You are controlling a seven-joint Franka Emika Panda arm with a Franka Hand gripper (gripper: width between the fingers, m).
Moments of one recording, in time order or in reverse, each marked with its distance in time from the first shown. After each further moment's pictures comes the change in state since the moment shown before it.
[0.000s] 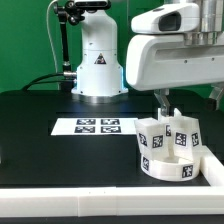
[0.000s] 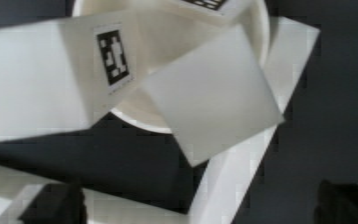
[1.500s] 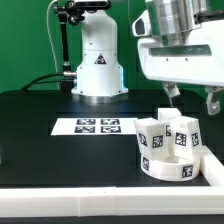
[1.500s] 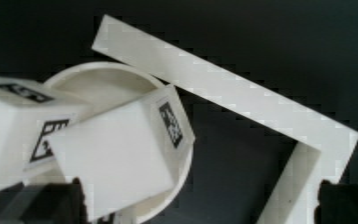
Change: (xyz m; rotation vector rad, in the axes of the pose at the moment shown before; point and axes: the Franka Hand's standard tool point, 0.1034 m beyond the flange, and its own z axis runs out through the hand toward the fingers) arm 0.003 -0.003 -0.005 0.200 -0.054 1.457
